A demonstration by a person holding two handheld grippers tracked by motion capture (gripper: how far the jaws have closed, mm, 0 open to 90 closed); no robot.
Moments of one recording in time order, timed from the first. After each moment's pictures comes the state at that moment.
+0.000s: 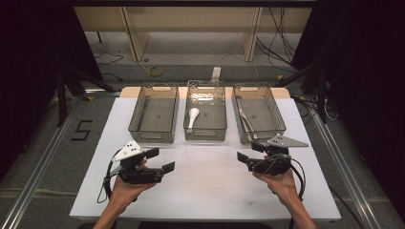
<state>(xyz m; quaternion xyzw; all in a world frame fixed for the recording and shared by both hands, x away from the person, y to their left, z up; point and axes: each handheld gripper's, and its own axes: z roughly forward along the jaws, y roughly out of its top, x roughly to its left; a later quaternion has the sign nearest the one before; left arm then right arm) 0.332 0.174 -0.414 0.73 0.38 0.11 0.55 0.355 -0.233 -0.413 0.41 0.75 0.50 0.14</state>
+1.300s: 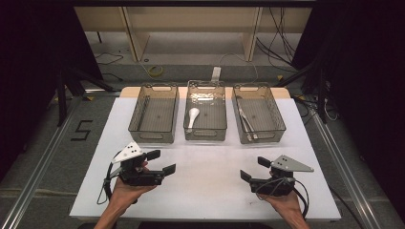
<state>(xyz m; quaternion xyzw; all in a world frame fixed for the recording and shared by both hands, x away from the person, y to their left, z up) 0.327 0.172 -0.414 0.74 0.38 0.10 0.55 0.314 -0.241 -0.440 0.40 0.74 0.51 0.17</state>
